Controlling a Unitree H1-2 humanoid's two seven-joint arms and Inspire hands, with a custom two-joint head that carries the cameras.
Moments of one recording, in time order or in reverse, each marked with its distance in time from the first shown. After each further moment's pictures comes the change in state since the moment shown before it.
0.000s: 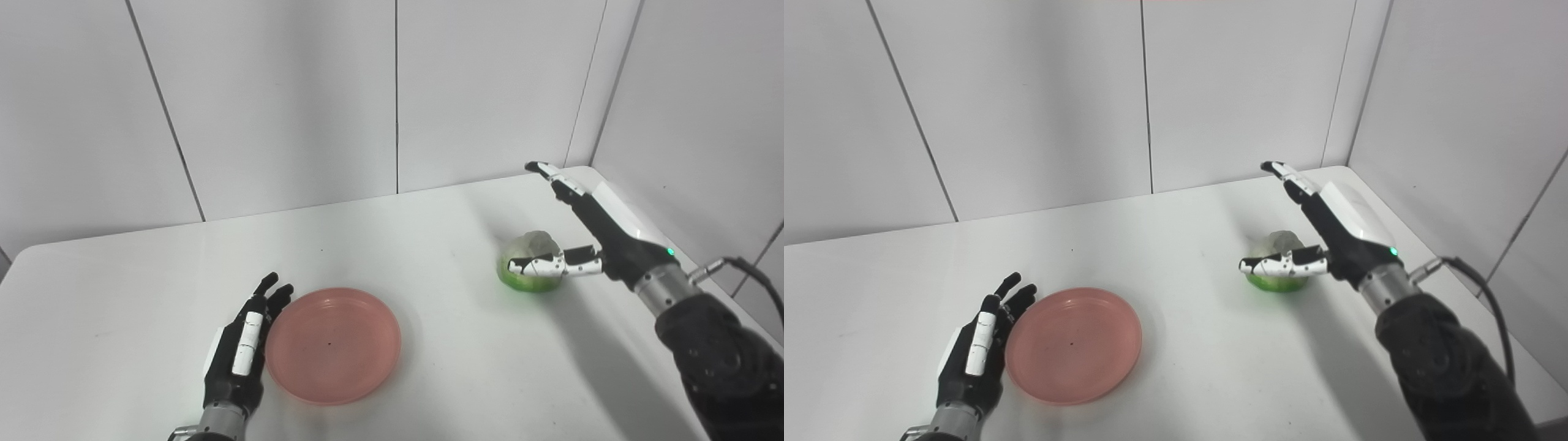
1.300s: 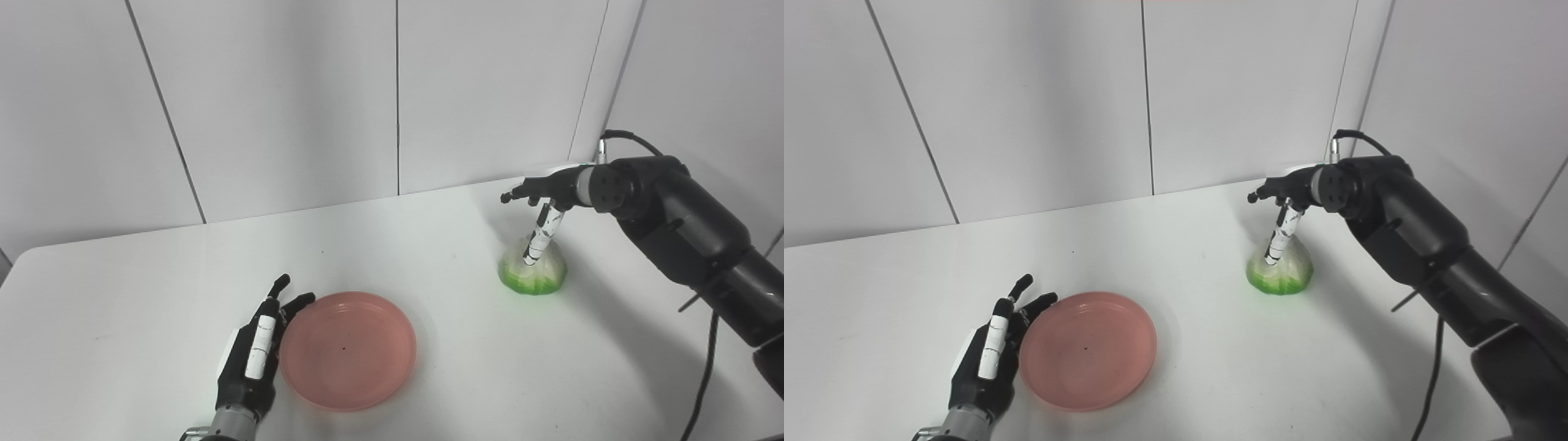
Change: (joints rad) left arm 0.006 0.001 -0.035 -0.009 0.001 0.000 -0.020; right arm -0.575 -0.175 0.471 0.633 -0.279 -0.019 0.601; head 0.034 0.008
